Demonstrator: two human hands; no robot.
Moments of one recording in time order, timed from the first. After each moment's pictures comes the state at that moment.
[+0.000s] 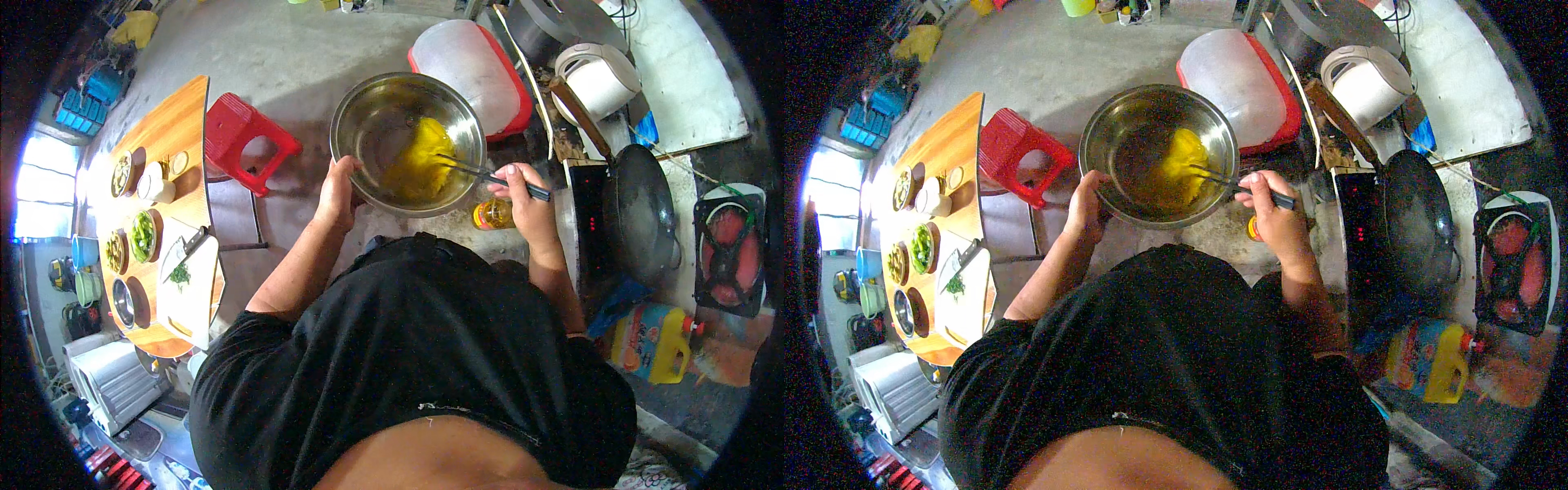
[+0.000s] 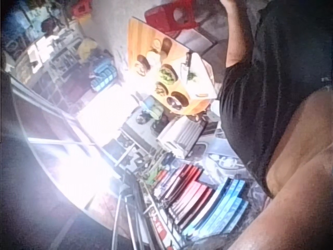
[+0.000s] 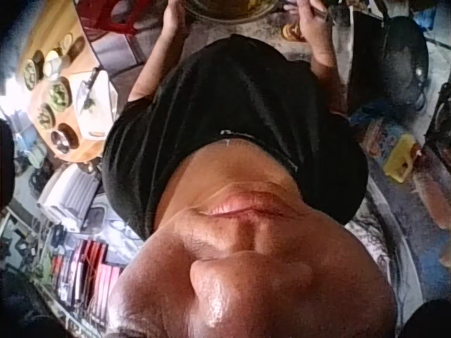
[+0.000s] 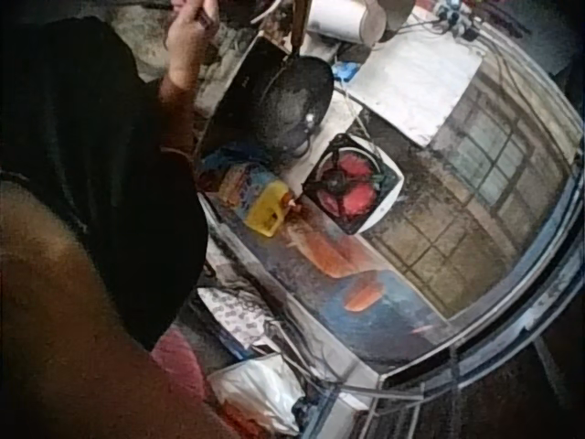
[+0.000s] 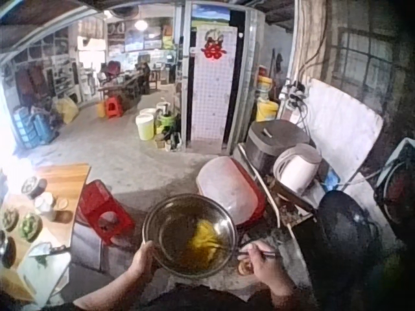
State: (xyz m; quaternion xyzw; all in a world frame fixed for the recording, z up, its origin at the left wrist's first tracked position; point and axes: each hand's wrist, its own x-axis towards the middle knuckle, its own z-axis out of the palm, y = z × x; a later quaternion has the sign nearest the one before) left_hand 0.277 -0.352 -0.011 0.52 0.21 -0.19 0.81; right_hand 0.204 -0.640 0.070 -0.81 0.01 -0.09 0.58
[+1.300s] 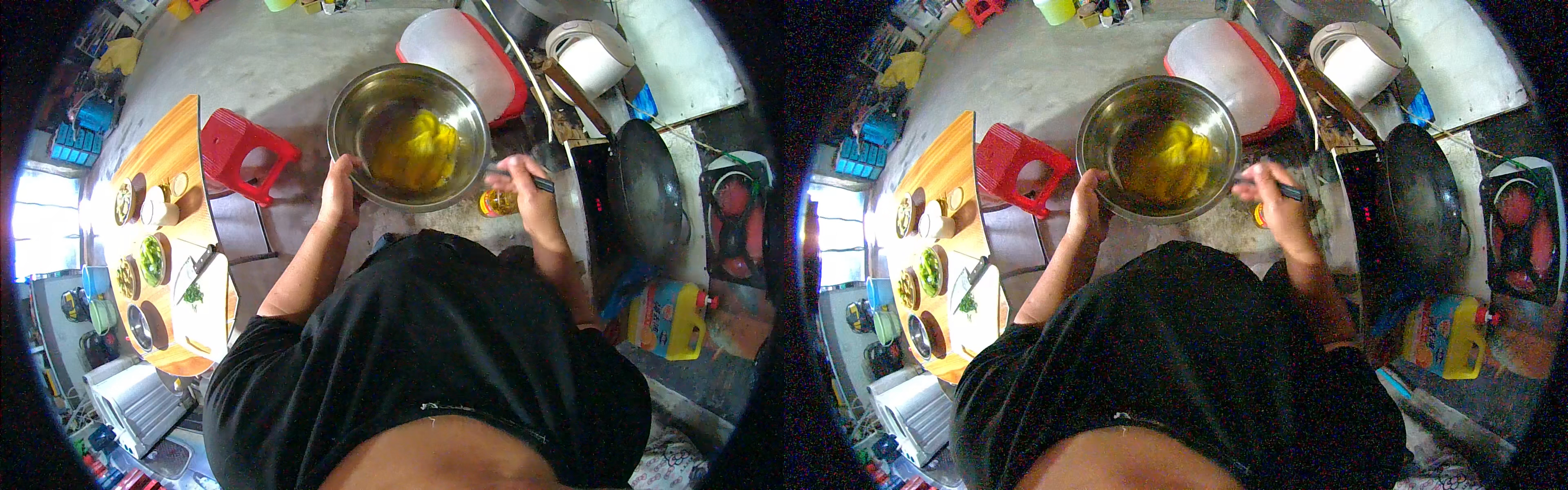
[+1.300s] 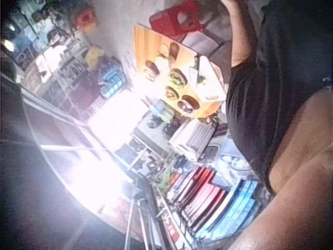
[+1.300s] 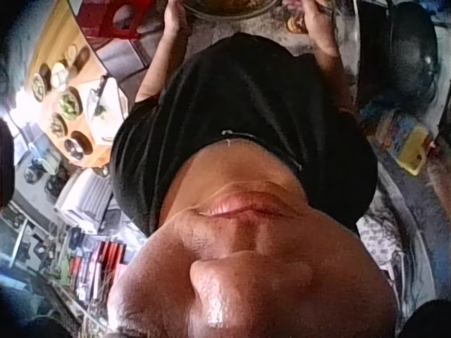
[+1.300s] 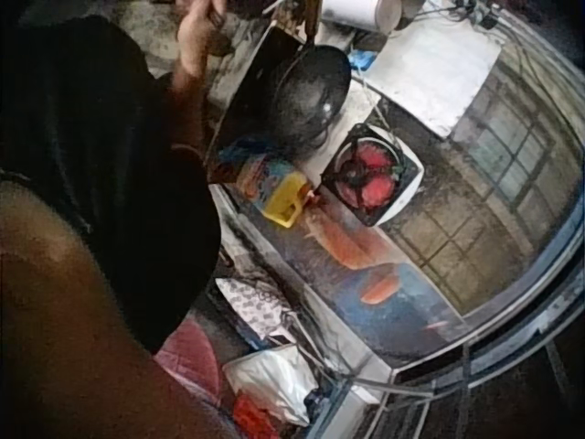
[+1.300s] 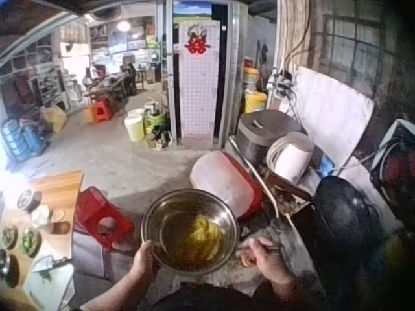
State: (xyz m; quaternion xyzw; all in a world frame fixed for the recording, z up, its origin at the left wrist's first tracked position) left_hand 0.293 -0.350 -0.019 0.50 0.21 -0.21 0.81; right_hand 0.206 -0.641 0.051 -0.72 0.08 -0.07 0.68
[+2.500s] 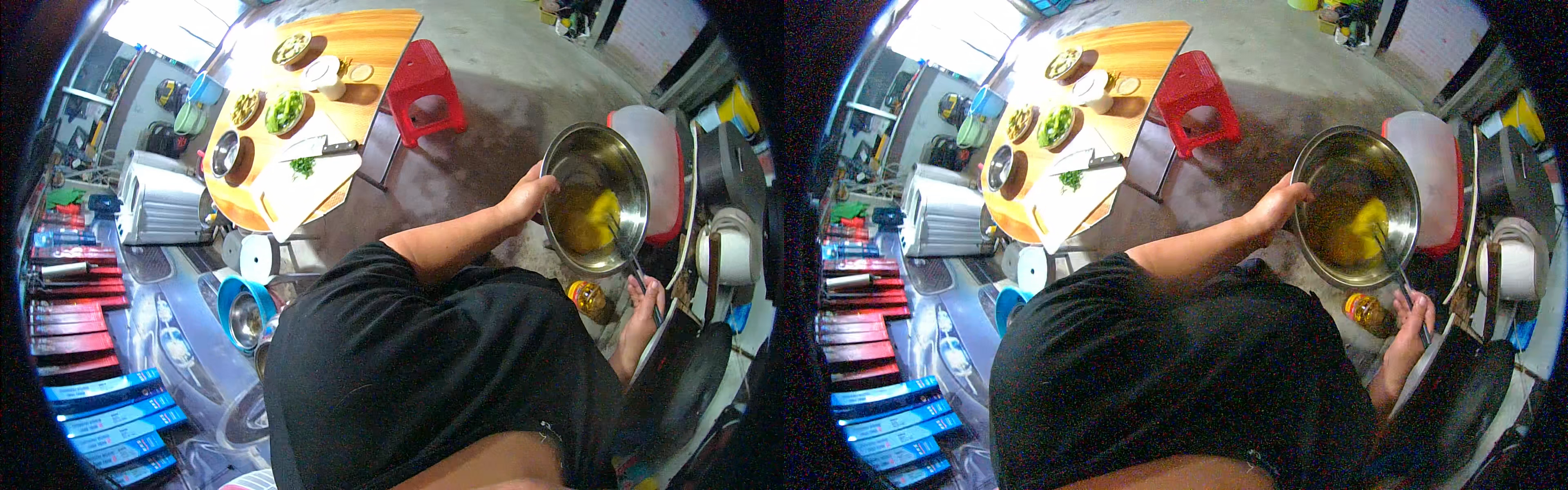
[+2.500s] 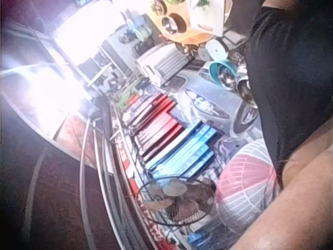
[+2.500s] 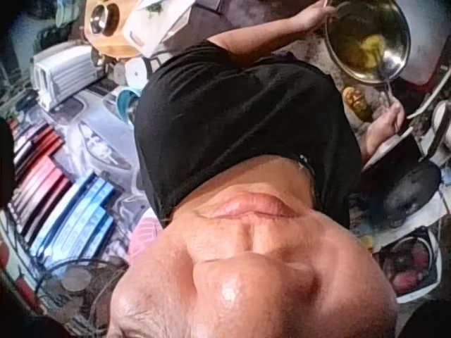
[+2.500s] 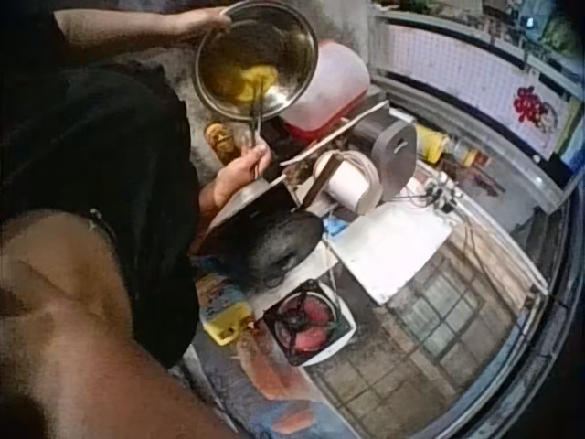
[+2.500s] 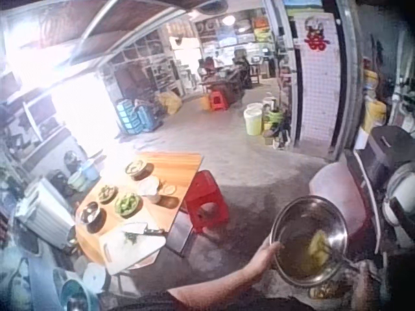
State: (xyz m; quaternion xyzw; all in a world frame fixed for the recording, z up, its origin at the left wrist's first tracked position) left_hand 0.289 -0.345 -0.002 0.47 0.08 -0.12 0.87; right_hand 0.212 -0.641 0.034 -0.75 0.08 -0.10 0.65
